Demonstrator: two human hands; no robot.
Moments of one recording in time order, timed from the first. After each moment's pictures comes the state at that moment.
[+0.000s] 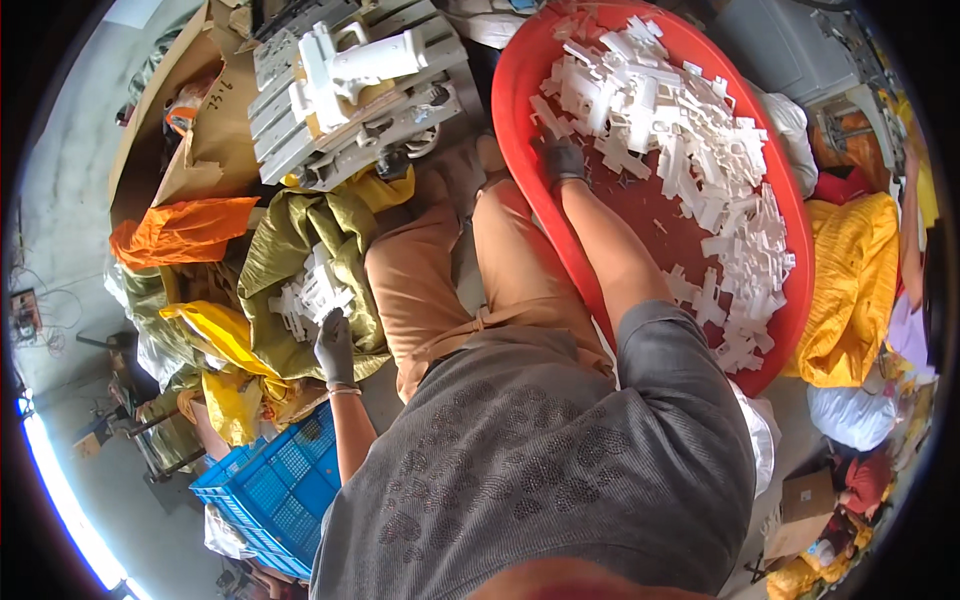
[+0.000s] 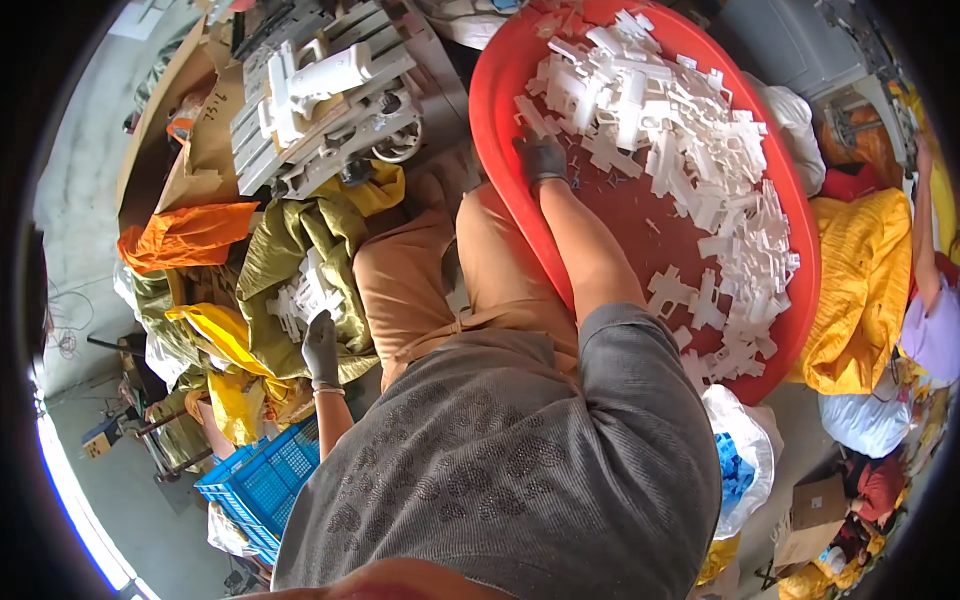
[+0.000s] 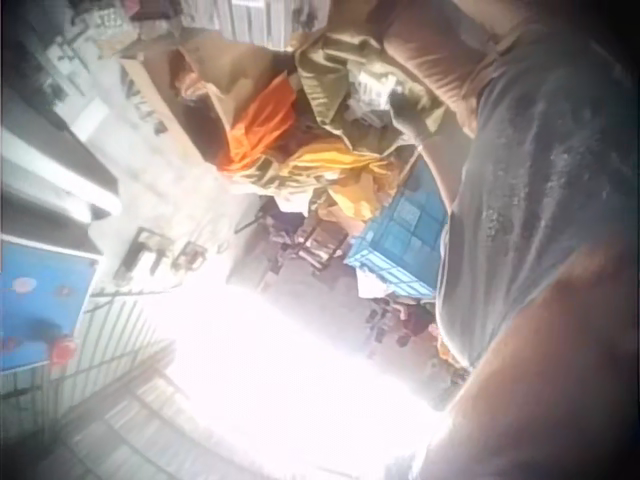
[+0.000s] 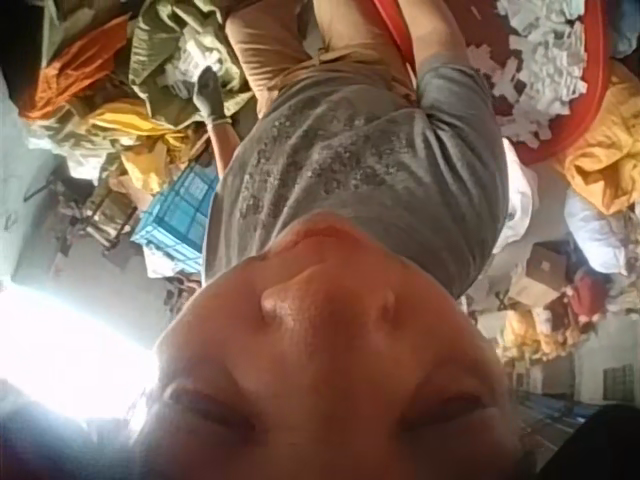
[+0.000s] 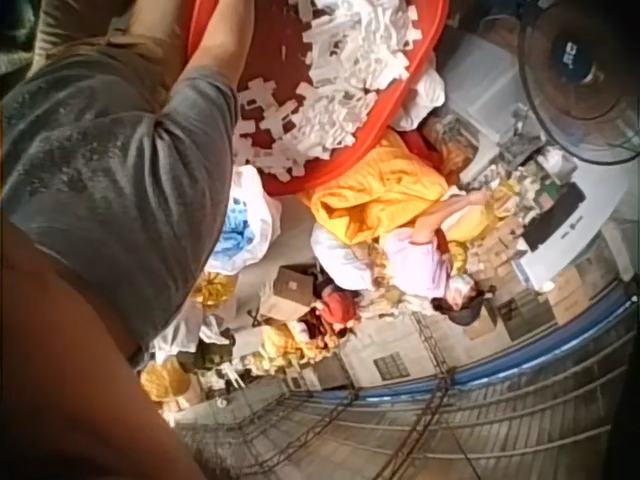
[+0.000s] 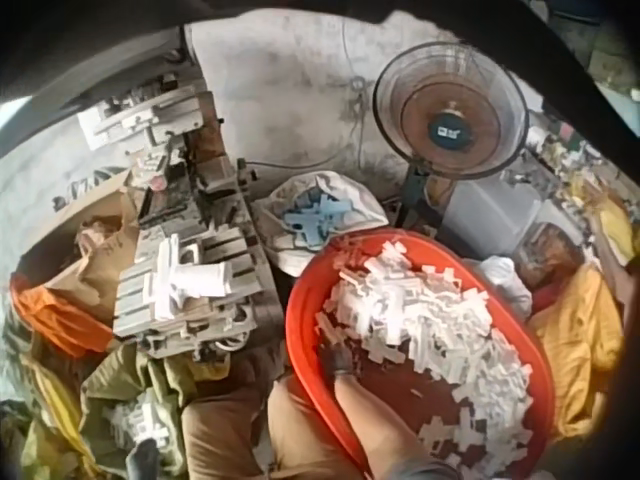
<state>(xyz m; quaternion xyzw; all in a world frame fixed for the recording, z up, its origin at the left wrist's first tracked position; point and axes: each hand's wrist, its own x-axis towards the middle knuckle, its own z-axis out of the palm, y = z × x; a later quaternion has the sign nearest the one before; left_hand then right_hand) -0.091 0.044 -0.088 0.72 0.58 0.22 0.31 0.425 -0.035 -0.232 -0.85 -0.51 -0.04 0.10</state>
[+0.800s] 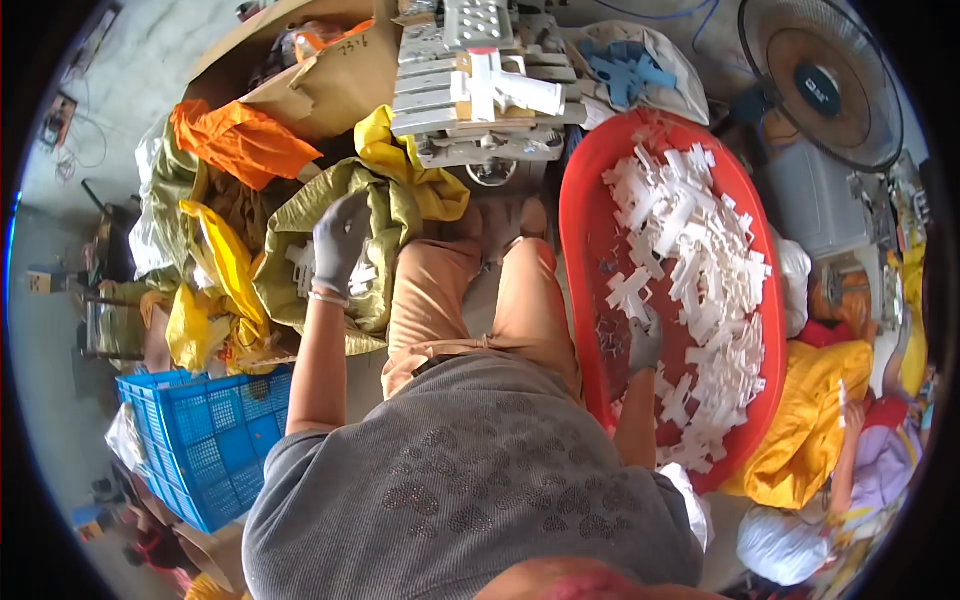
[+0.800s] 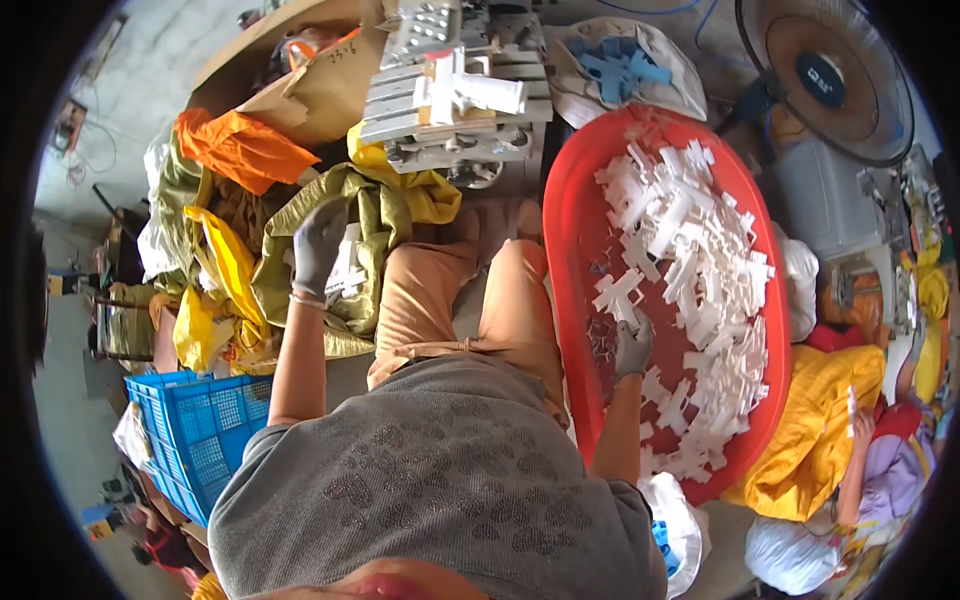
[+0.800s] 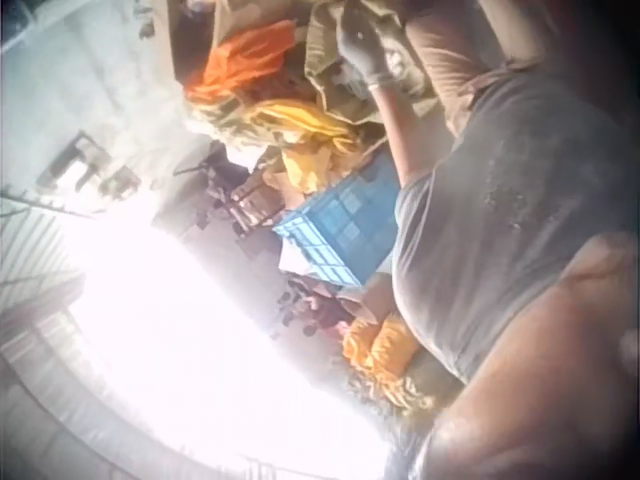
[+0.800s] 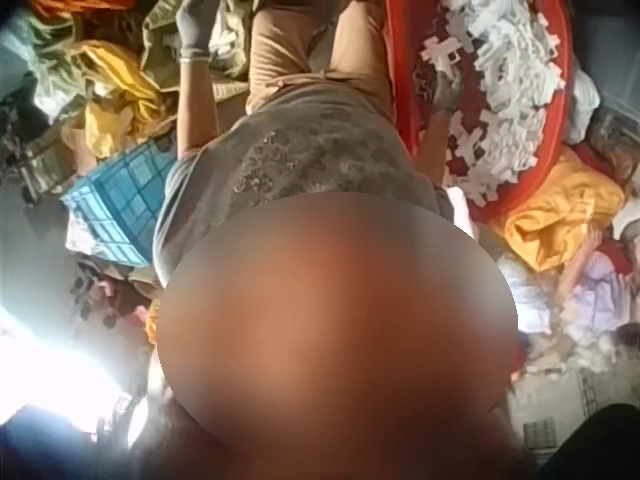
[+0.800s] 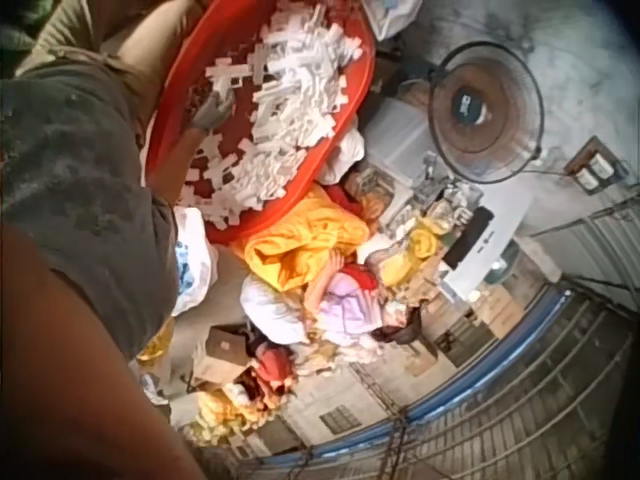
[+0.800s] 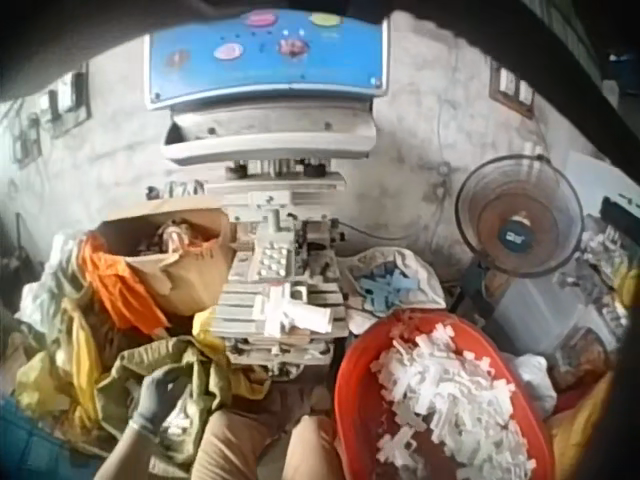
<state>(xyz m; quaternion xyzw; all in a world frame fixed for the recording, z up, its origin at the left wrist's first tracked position) 0.006 0.094 0.037 0.80 0.44 0.37 0.20 0.378 -0.255 -0.156 -0.81 -0.18 0.20 0.53</state>
